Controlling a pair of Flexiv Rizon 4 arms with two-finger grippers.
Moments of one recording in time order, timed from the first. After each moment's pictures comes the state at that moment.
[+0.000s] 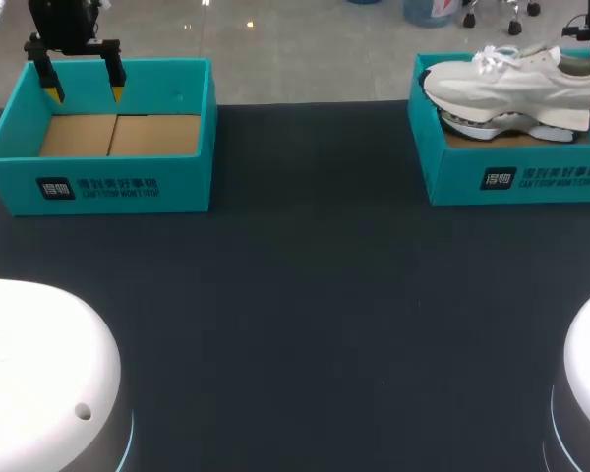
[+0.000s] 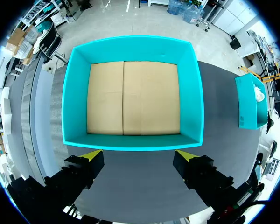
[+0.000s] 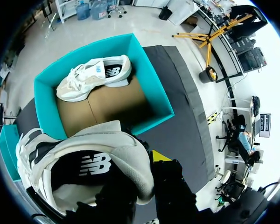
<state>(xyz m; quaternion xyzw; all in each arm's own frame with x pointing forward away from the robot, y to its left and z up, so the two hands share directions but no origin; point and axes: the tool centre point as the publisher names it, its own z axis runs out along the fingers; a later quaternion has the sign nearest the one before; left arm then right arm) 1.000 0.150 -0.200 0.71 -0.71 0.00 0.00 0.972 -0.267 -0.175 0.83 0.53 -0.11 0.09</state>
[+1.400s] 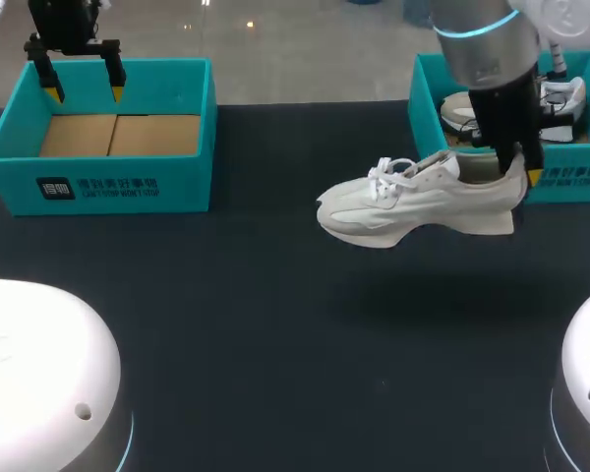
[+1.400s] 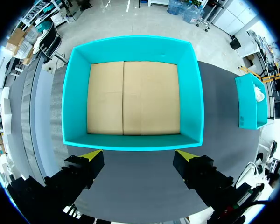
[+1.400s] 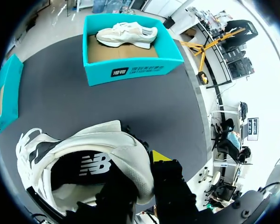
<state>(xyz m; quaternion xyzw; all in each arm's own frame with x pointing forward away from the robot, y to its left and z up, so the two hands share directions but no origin) 1.000 0.150 -0.200 0.71 -0.71 0.00 0.00 0.771 -0.083 -0.179 0.79 0.58 -0.15 0.17</state>
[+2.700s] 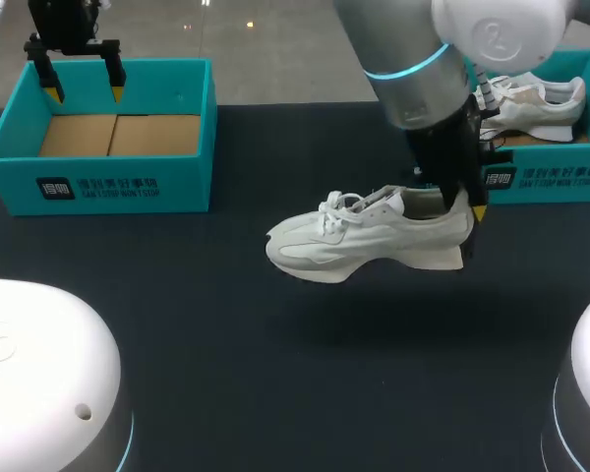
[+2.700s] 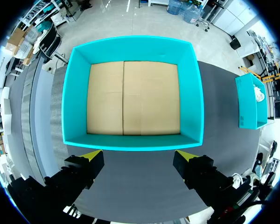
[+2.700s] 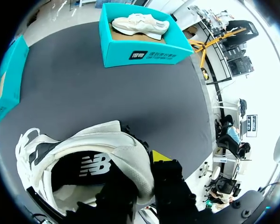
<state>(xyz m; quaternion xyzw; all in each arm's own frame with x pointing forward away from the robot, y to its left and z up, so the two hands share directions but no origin) 1.000 0.150 -0.200 0.71 -0.71 0.00 0.00 0.735 -0.010 -0.208 0.79 0.57 -0.17 0.16</state>
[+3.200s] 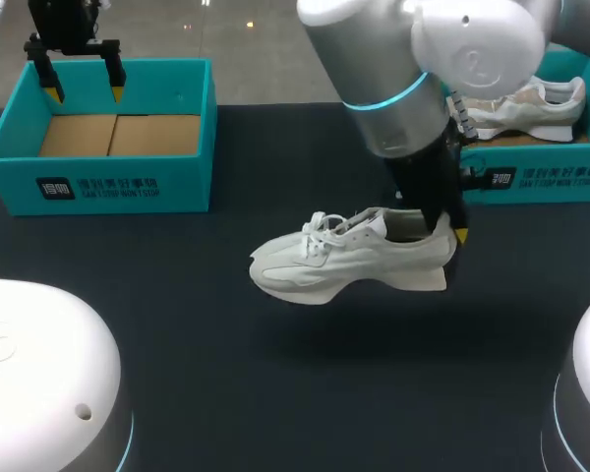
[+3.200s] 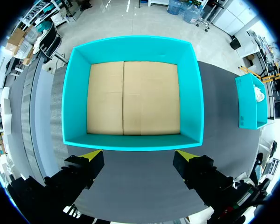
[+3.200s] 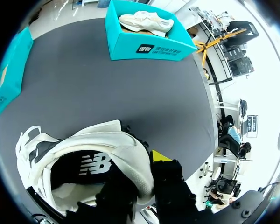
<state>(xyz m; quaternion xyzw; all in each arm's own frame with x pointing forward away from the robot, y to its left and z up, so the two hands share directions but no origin) 1.000 0.150 -0.200 0.71 -0.71 0.00 0.00 0.713 0.014 -0.227 0.78 0.58 -0.17 0.16</state>
